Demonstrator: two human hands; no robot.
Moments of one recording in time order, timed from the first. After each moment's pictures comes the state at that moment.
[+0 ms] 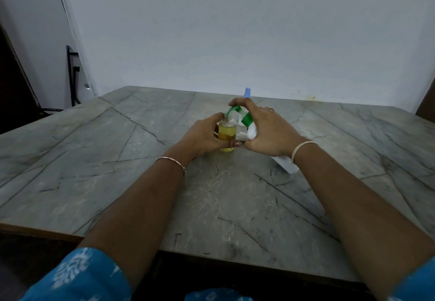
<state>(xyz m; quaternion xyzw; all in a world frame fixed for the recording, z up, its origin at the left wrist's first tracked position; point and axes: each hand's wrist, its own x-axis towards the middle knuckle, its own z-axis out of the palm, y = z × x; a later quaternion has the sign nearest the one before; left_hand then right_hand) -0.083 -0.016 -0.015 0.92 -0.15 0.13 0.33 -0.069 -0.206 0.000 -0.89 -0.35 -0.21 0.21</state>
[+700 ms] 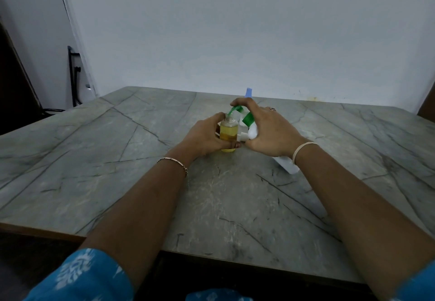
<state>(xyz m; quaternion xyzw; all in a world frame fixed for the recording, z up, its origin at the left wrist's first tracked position) -0.080 -0.015 -0.019 0.92 -0.14 0.14 0.35 -0.071 -0.205 0.001 -0.89 -0.34 -0.21 0.21</state>
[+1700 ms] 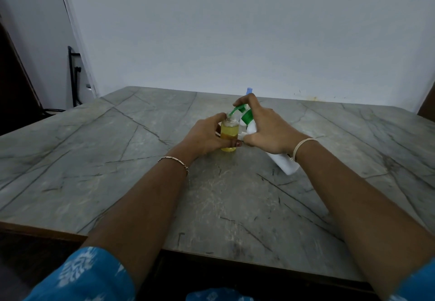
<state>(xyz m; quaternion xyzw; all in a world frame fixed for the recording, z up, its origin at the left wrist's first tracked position) -0.083 -0.016 -0.015 0.92 -0.12 0.13 0.35 -0.082 -0.200 0.012 -0.88 -0.35 -0.14 0.28</state>
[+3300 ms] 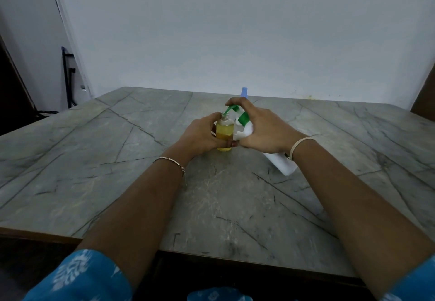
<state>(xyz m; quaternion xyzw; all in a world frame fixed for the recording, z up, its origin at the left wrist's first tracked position) -0.082 -0.016 -0.017 0.92 -0.13 0.13 0.35 -0.082 -0.205 0.010 -0.89 -0.35 -0.15 0.25</state>
